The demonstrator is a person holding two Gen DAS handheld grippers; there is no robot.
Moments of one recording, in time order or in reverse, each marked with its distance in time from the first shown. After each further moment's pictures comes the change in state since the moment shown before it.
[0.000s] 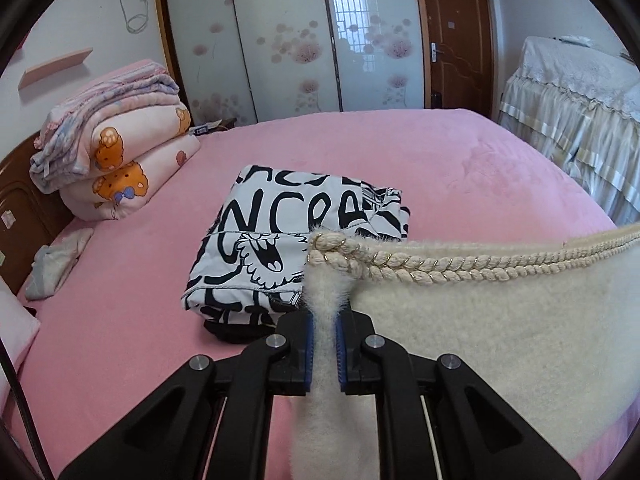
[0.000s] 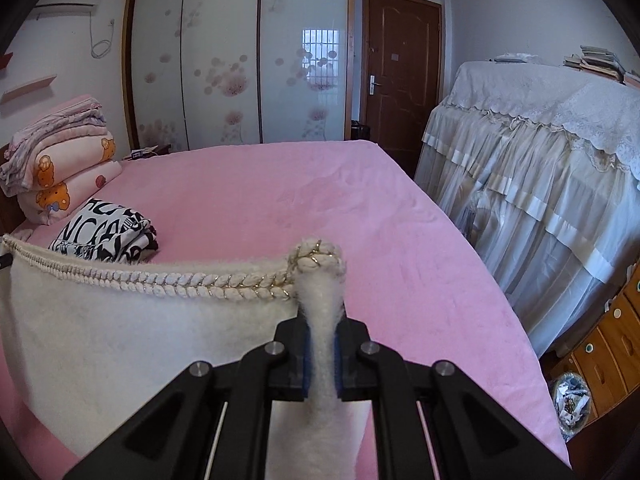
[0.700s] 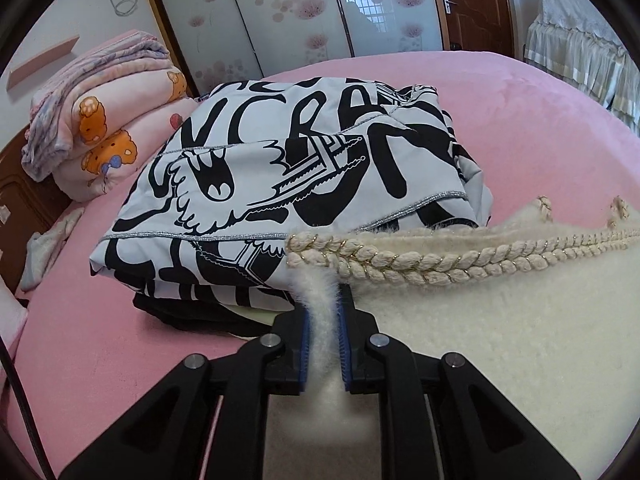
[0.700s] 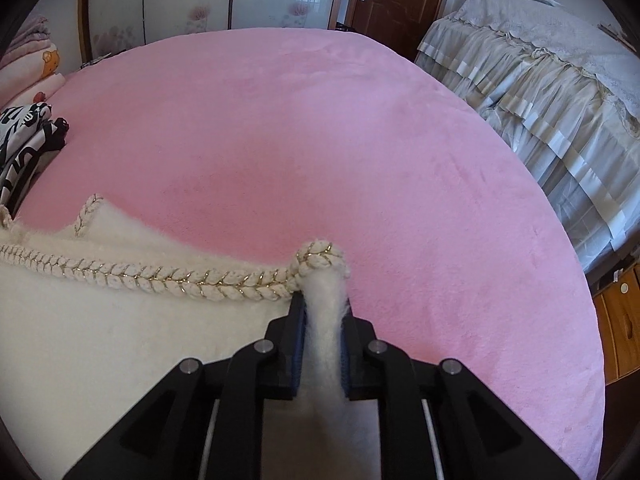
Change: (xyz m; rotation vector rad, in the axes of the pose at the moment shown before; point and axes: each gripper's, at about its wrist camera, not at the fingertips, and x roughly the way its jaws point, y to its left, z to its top) left arm 0.156 -0.036 -0.064 0.059 0.112 0.113; right arm 0.185 0.022 -0.076 -0.017 0.362 -0.135
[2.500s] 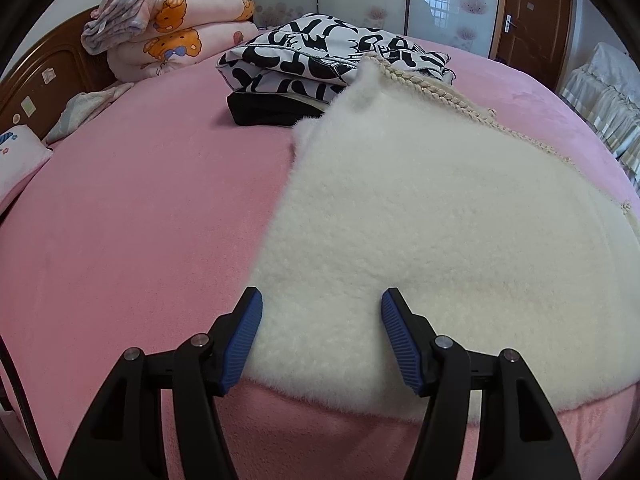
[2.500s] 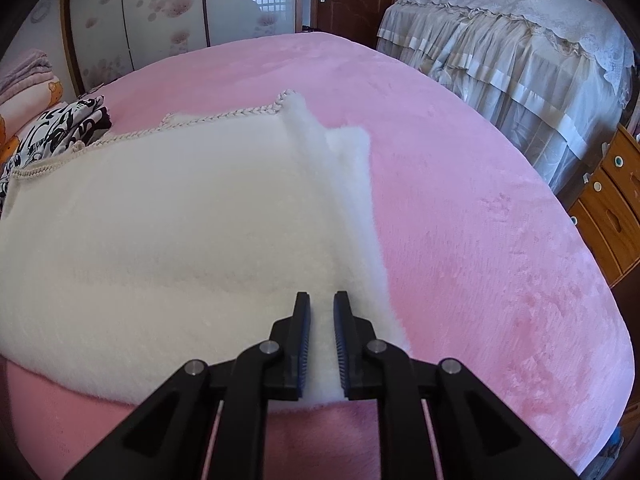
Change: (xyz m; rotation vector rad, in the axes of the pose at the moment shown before) left arm -0.136 0.020 -0.163 -0.298 0.147 -0.040; right arm -0.128 -0.023 -0.178 0.158 -0.019 0.039
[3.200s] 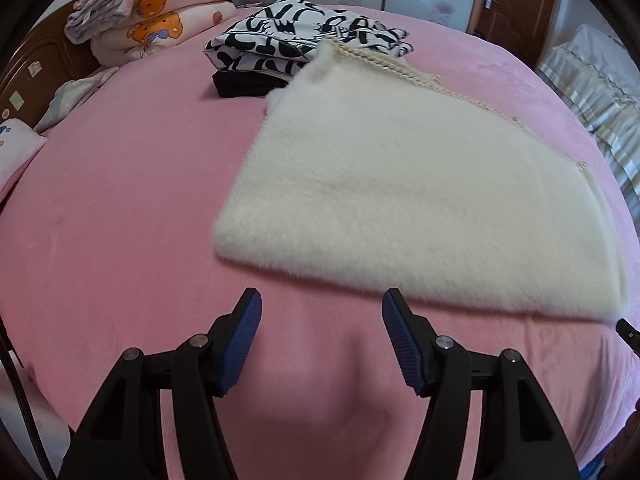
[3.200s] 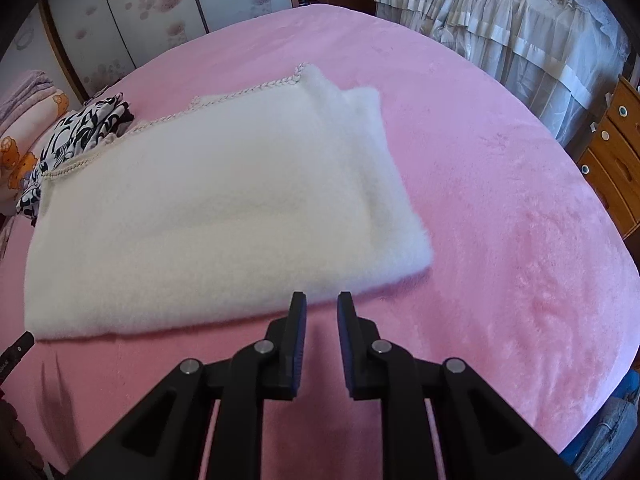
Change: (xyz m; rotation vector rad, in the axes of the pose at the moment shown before) left arm -0.077 -0.015 -0.043 0.041 0.113 -0.075; right arm -0.052 0.013 -0.035 0.077 0.134 0.112
